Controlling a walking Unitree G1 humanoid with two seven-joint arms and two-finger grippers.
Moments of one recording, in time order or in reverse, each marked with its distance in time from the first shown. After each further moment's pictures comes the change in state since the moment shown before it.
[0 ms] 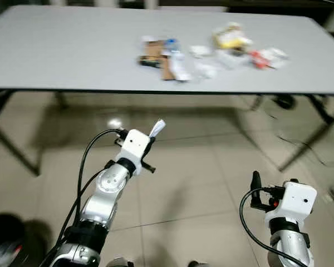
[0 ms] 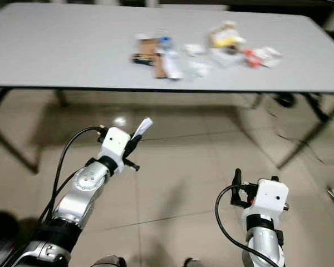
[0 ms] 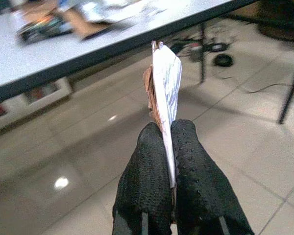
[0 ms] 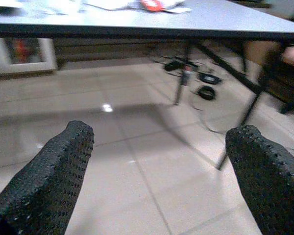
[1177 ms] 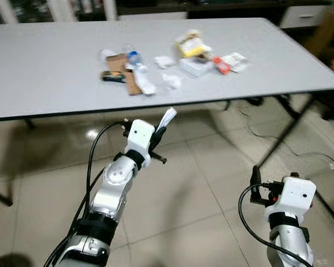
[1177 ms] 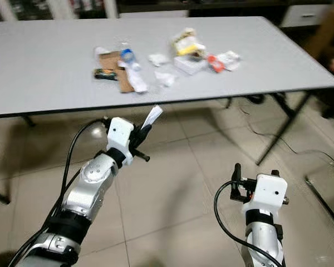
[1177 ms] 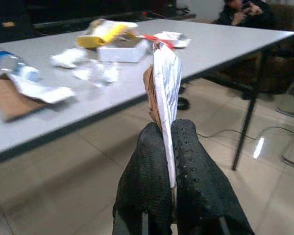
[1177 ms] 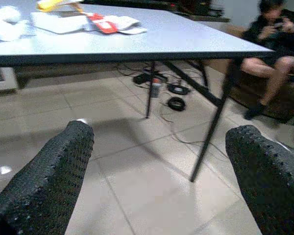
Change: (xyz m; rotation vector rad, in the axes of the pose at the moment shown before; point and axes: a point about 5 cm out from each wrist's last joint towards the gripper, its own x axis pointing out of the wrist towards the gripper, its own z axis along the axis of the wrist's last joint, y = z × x) left arm 0.014 -0.009 0.023 -0.126 -0.125 -0.051; right arm 0.006 0.004 0.007 -0.021 -0.044 0.012
